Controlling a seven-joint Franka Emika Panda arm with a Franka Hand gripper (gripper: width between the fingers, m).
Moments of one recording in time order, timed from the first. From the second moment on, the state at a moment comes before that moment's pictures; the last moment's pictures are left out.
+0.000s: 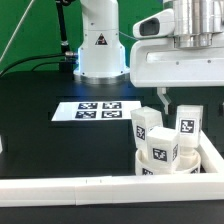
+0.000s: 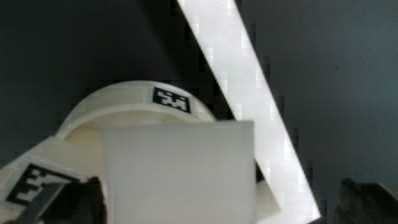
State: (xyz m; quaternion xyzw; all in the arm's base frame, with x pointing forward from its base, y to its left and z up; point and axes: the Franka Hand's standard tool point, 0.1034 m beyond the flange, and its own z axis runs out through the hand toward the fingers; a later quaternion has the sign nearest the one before) arm 0.584 0.124 0.082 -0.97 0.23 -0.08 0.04
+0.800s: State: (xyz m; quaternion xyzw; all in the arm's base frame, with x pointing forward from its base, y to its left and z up) arm 0.584 0.123 0.081 -0.97 0.24 -0.08 0.04
